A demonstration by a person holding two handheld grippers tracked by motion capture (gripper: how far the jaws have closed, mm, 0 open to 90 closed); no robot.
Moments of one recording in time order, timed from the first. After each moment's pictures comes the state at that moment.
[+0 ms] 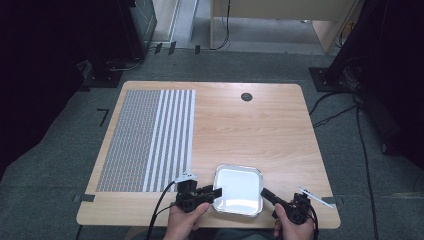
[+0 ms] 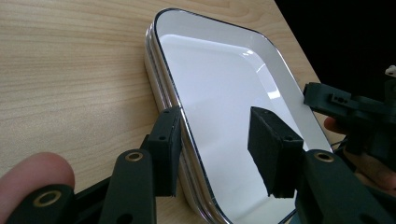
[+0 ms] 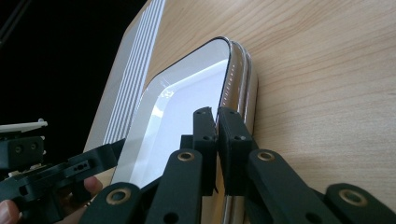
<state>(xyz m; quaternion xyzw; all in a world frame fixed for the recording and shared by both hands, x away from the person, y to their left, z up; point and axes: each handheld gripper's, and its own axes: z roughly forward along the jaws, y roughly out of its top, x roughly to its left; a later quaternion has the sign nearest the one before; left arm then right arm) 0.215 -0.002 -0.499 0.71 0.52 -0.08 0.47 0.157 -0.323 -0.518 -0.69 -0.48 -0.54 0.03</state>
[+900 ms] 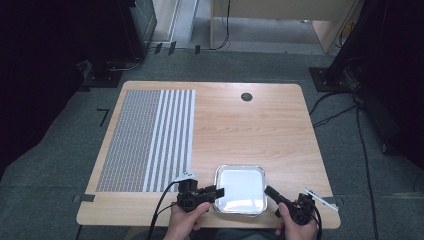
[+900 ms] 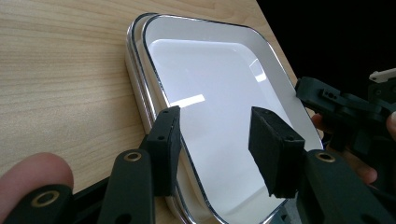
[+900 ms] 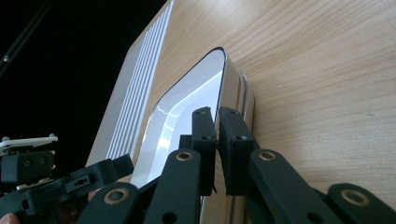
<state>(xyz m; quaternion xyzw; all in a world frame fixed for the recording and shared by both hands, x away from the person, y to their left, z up) 0.217 -0.005 -0.501 0.70 0.51 -0.12 0.48 0.153 -0.329 -0.513 -0.69 -0.46 -0.55 0.01</state>
